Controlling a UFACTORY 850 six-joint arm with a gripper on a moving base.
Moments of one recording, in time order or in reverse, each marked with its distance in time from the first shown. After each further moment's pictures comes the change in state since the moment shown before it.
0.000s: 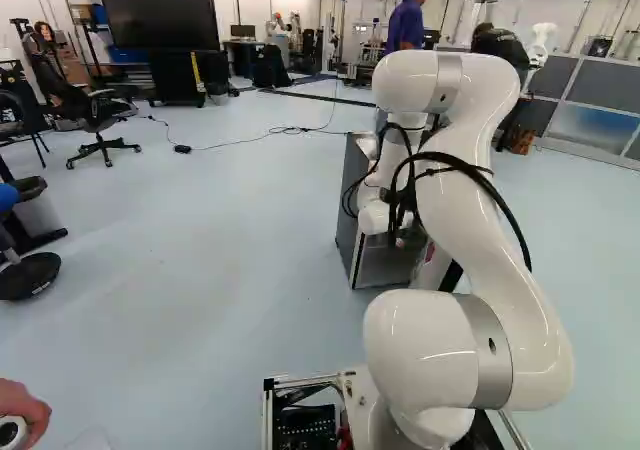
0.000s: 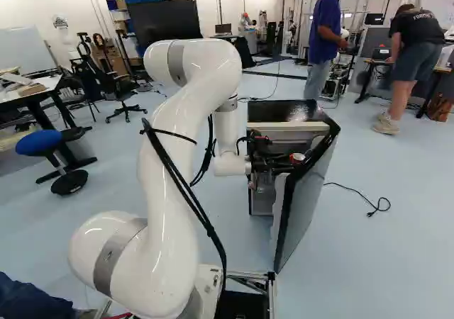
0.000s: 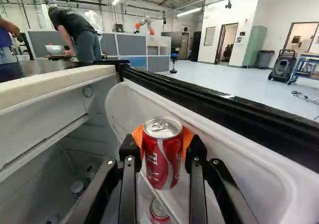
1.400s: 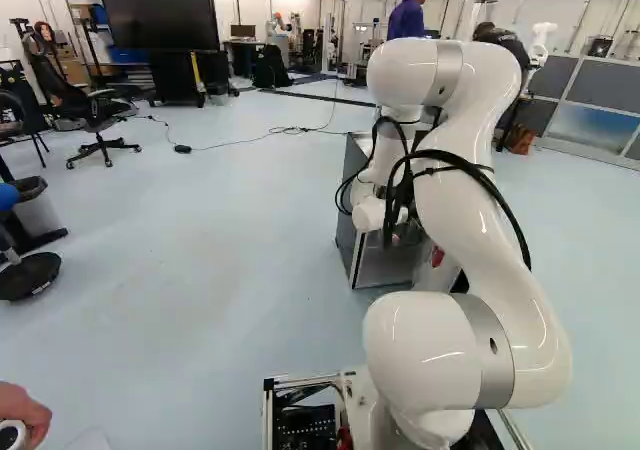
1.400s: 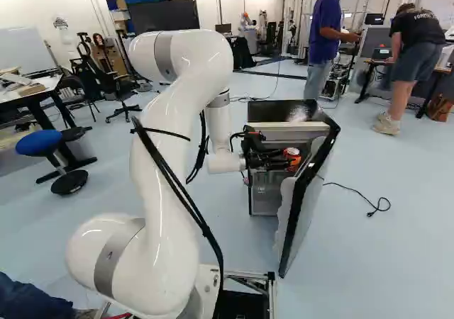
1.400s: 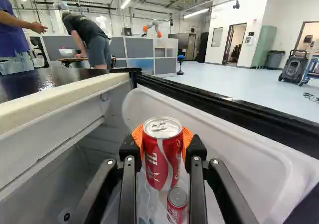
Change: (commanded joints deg) arm 3.0 3.4 2.5 0.0 0.0 0.0
